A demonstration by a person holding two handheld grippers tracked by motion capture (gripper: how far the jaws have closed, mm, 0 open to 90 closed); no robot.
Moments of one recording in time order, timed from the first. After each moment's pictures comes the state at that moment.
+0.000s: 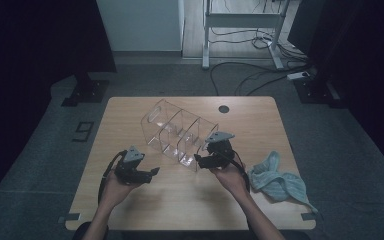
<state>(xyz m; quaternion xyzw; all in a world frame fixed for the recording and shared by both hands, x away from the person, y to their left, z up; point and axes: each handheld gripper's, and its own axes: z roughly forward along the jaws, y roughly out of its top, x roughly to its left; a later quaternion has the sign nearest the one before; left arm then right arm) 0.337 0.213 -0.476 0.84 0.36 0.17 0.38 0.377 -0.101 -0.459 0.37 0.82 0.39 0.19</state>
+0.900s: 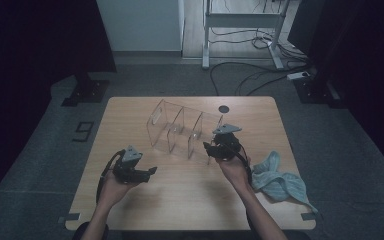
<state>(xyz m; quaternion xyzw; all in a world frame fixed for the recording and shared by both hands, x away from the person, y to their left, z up) 0.340 0.219 -0.478 0.84 0.36 0.18 0.37 0.396 -0.118 -0.451 0.41 0.79 0.39 0.22</state>
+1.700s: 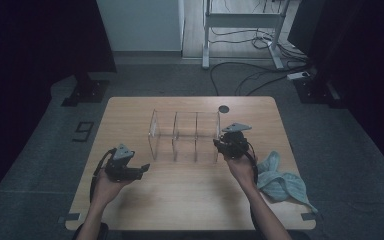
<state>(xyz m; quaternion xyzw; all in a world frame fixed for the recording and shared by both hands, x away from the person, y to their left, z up) 0.342 0.241 -0.473 0.83 0.38 0.19 0.37 0.401 -0.144 -0.454 0.43 0.78 0.39 0.21</state>
